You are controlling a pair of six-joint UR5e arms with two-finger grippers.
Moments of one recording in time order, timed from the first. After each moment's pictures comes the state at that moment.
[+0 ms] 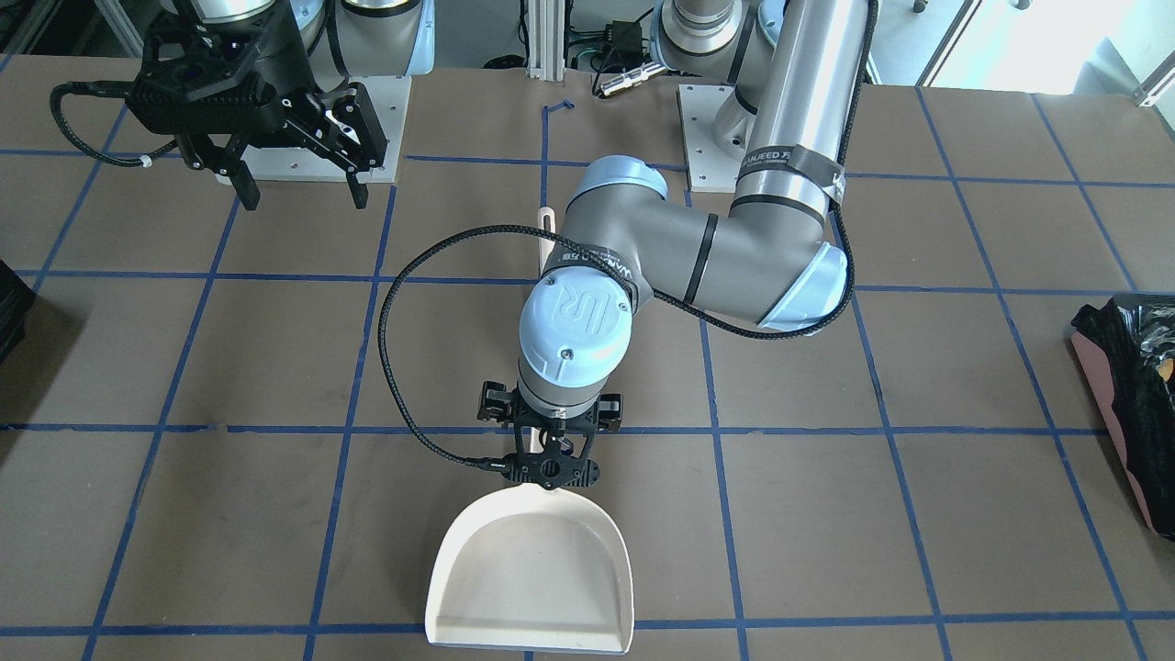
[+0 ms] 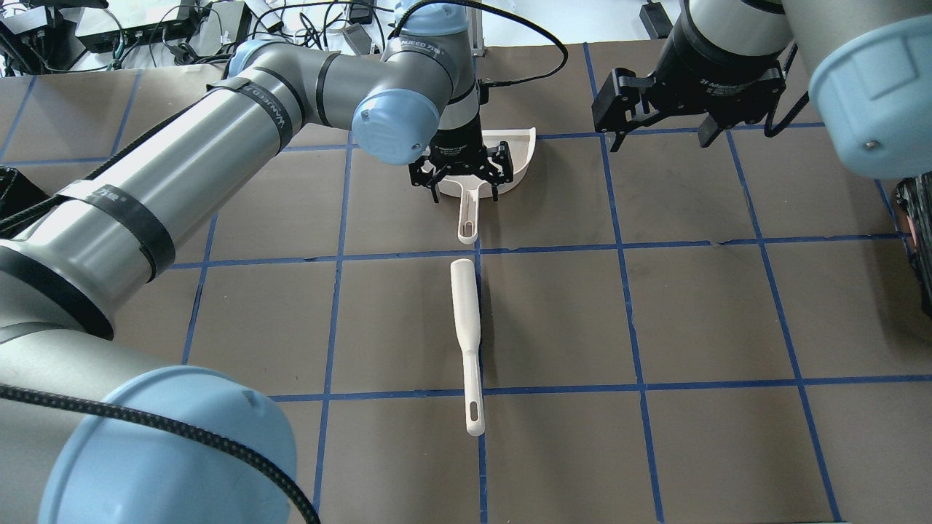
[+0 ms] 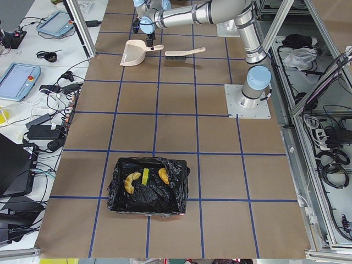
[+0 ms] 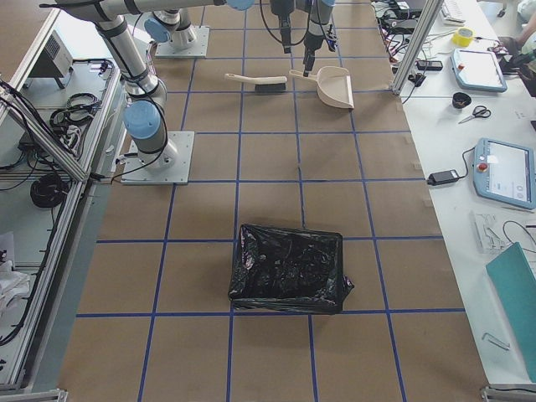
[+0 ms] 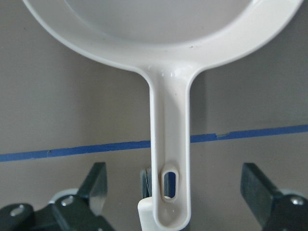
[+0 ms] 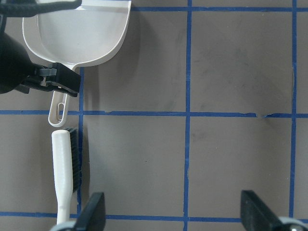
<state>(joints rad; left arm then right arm) -1.89 -2.15 -1.33 -1.34 1.47 -0.24 1.66 -1.64 1.57 -1.66 -1.55 0.07</state>
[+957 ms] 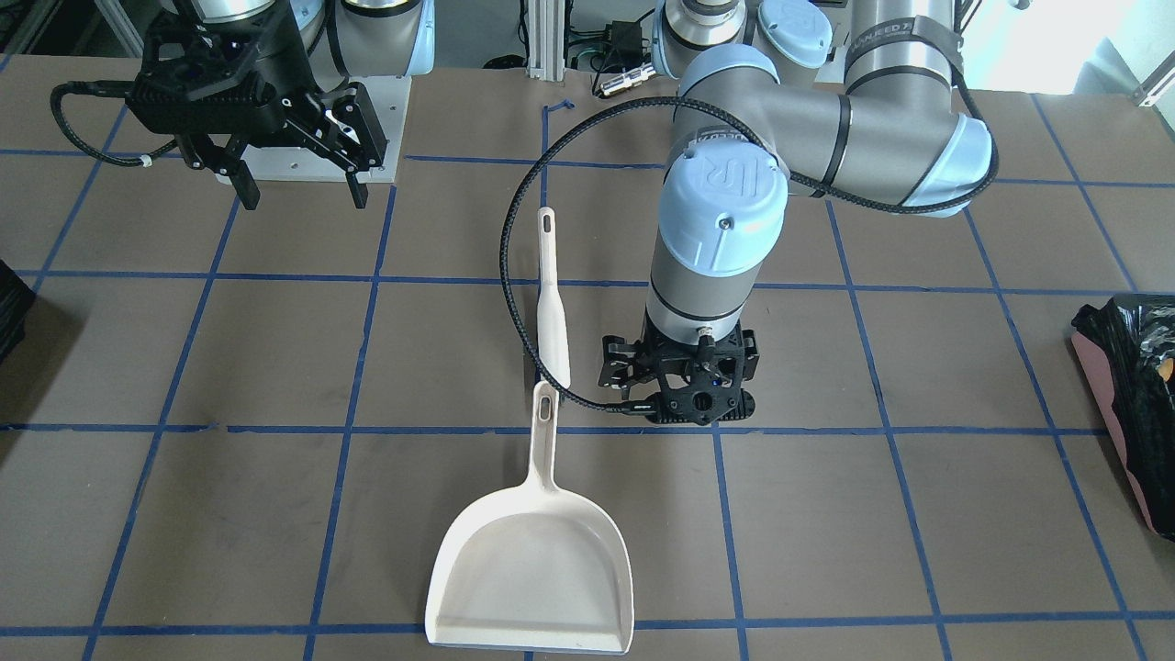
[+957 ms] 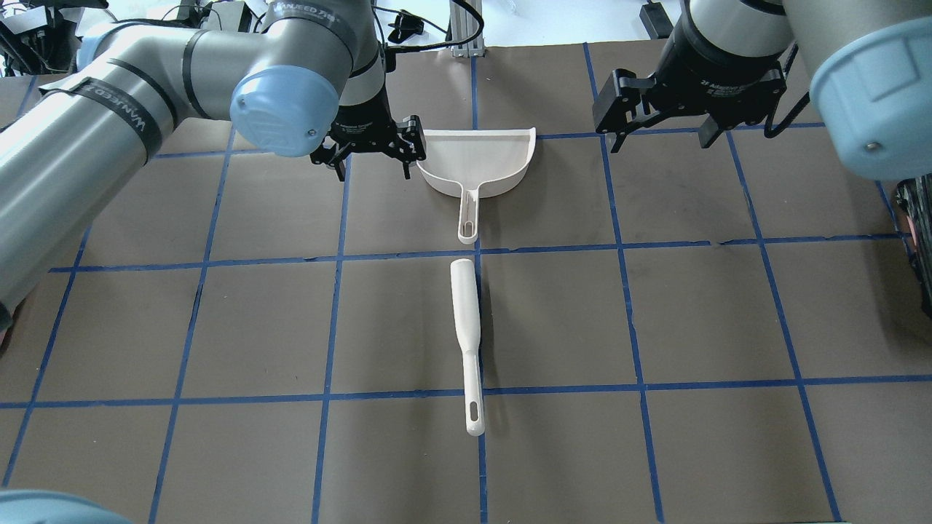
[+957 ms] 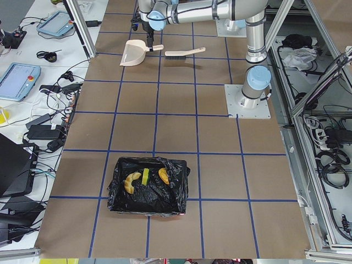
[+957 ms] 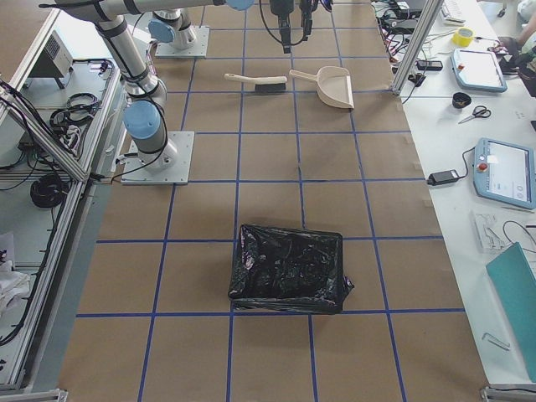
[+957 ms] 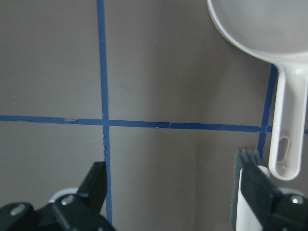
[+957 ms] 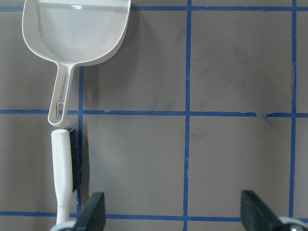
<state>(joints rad) -1.76 -1.91 -1.48 -1.36 1.63 -0.23 1.66 -1.64 1.58 -1.66 -1.56 0.07</state>
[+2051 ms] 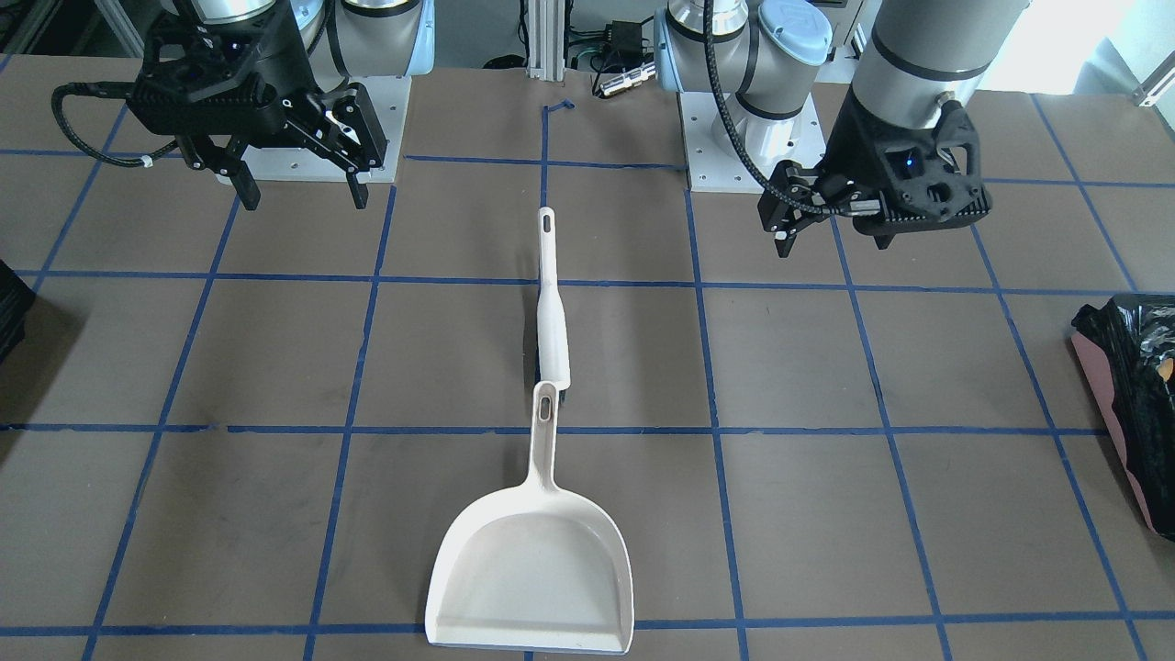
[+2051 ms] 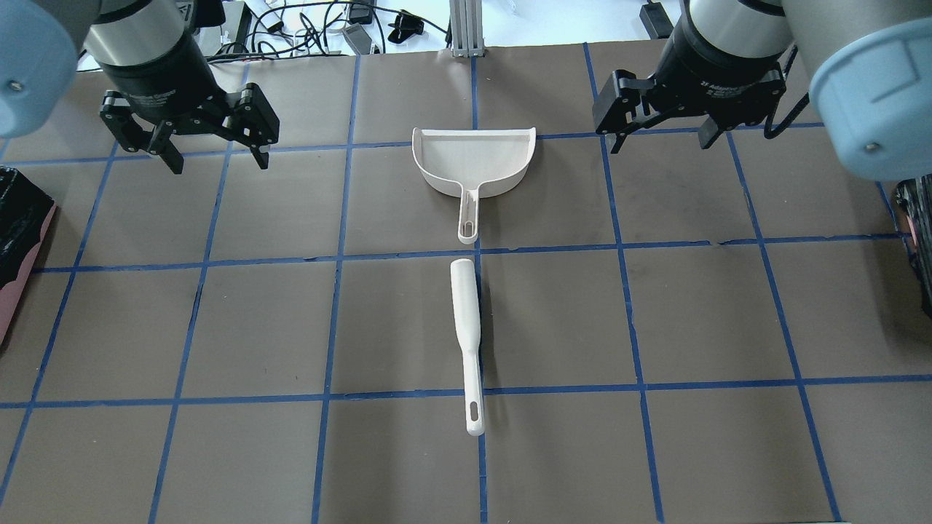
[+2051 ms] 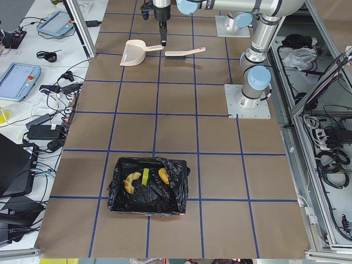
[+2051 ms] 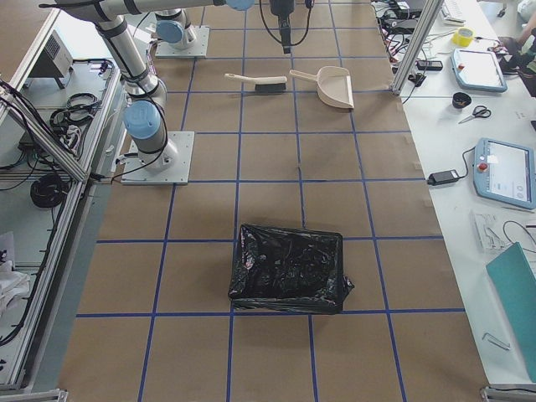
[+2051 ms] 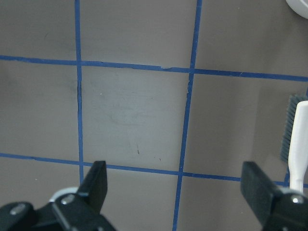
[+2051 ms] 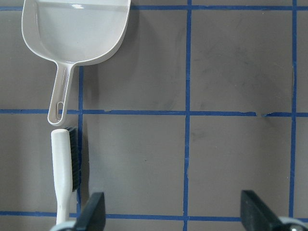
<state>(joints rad) -1.55 -1.59 -1.50 -1.62 1.65 -0.04 1.66 -1.64 1.58 -1.66 -1.56 0.07</state>
